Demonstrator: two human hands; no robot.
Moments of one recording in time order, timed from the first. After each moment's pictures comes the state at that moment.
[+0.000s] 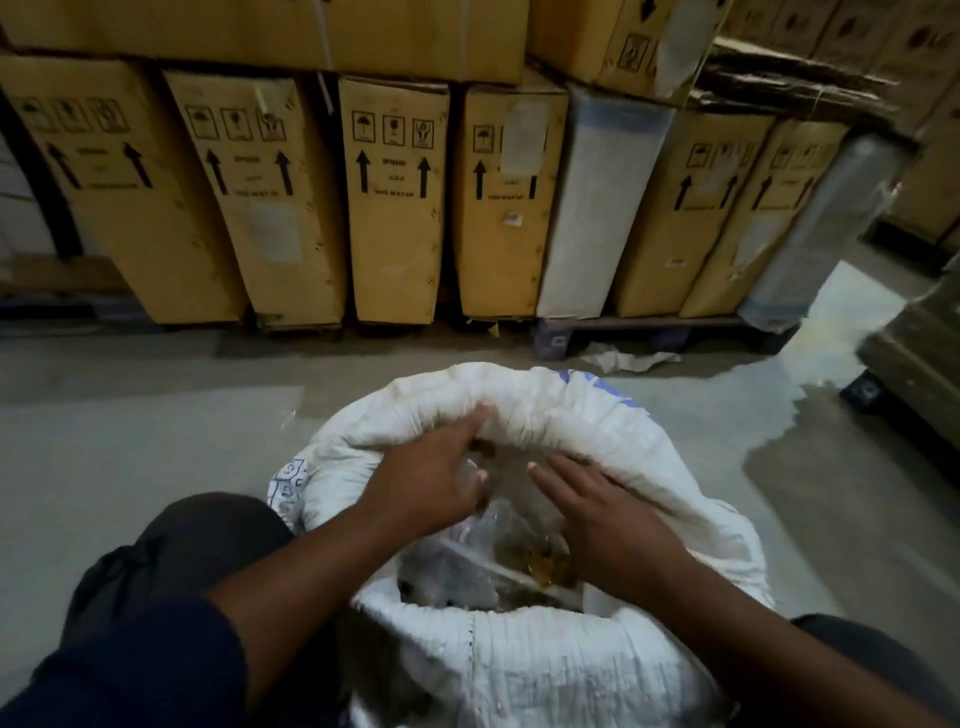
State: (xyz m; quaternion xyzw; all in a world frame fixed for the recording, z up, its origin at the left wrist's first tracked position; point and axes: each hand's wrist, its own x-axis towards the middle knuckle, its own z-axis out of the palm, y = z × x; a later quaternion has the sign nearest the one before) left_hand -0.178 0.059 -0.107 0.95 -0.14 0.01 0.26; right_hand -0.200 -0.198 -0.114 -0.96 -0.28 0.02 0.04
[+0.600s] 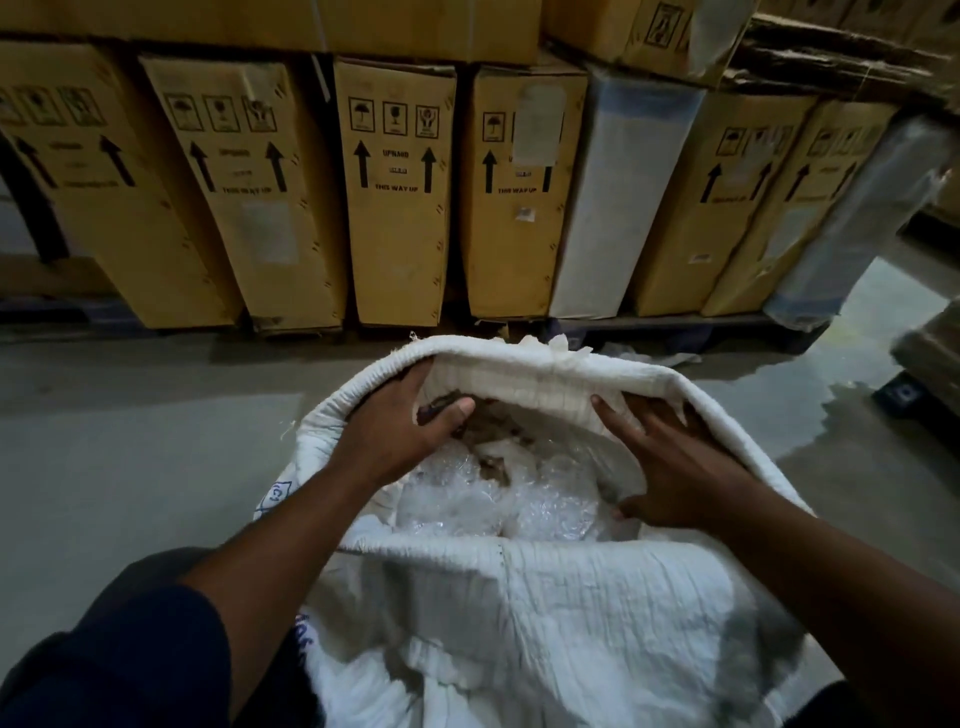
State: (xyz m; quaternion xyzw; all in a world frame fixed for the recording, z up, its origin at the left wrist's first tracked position) left_hand -0.076 0.108 -0.117 0.93 -0.05 0.07 0.36; right_hand -0.068 -0.246 -0.106 -0.98 -0.19 0.05 -0.10
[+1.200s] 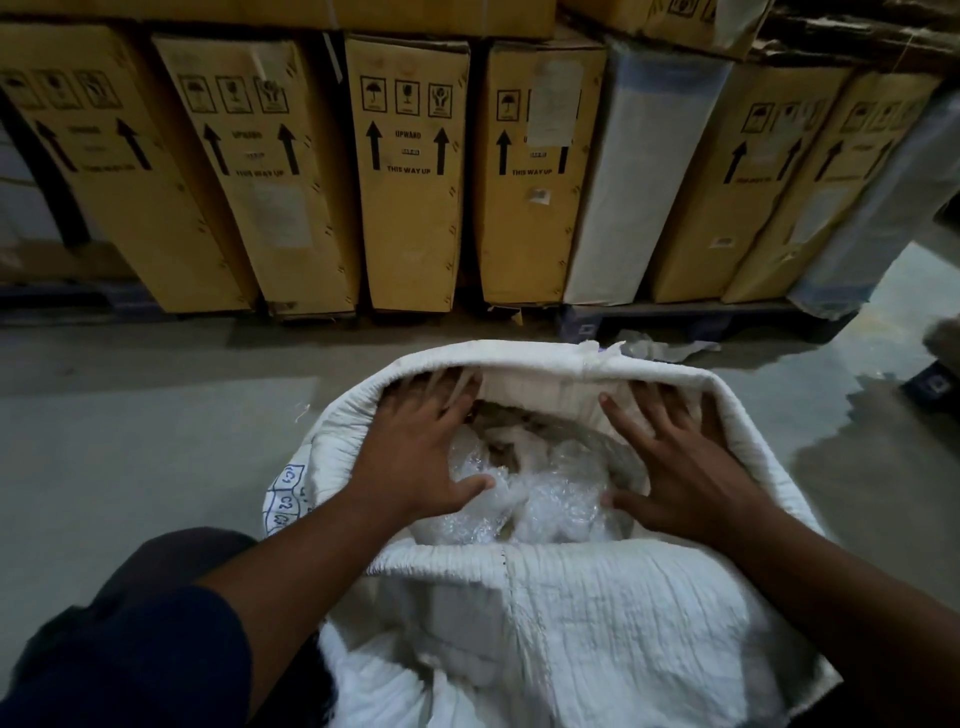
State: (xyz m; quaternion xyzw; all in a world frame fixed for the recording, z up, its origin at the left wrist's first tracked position) left_hand -0.106 0.093 -0.146 0.99 -0.13 0.10 0.04; right_hand -0.089 -0.243 -0.125 -0.98 -0.20 -0.02 -0.08
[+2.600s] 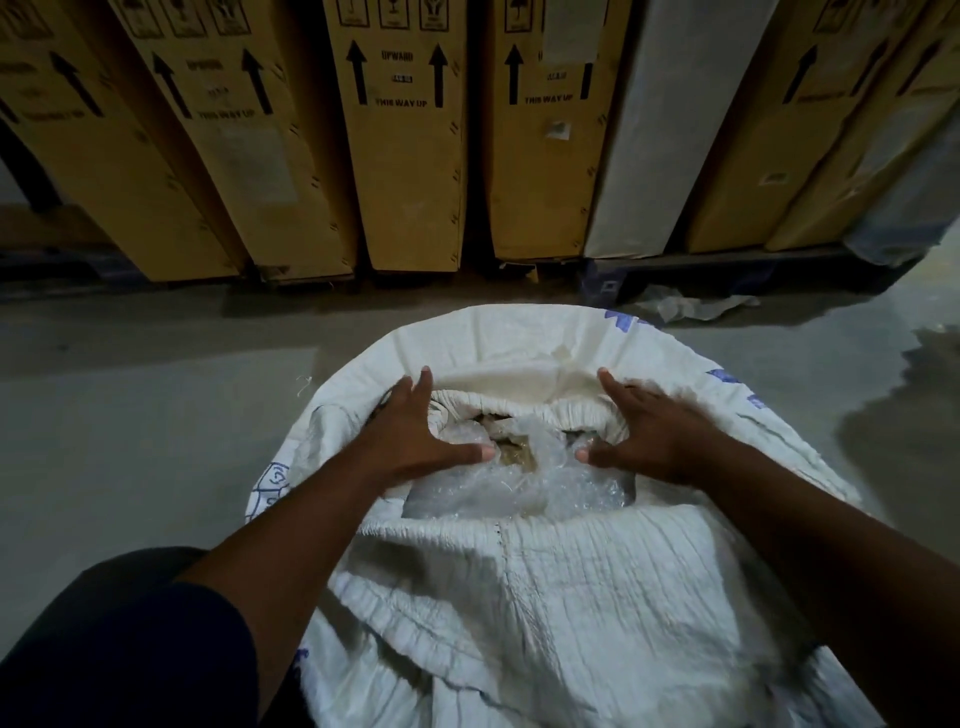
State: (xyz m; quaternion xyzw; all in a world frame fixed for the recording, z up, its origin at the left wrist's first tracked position) left_hand -0.043 0.118 -0.192 0.93 0.05 -0.19 0.29; right_hand -0.001 -0.208 -0.174 -0.96 -0.10 0.23 0.09
